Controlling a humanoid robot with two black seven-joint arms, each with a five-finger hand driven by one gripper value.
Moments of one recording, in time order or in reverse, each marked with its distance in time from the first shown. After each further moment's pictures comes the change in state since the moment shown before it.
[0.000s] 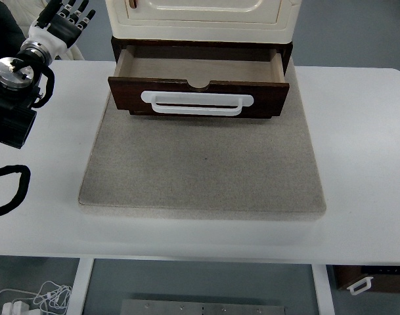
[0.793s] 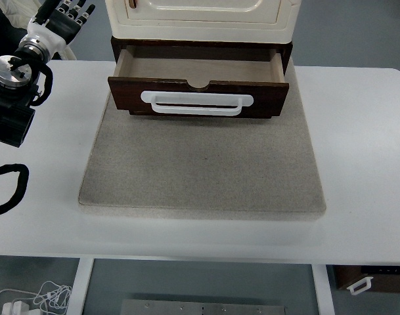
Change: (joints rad) left arm -0.003 0.007 0.001 -0.025 -0.009 -0.027 0.001; right arm 0.000 0.000 0.001 0.000 0.000 0.000 0.000
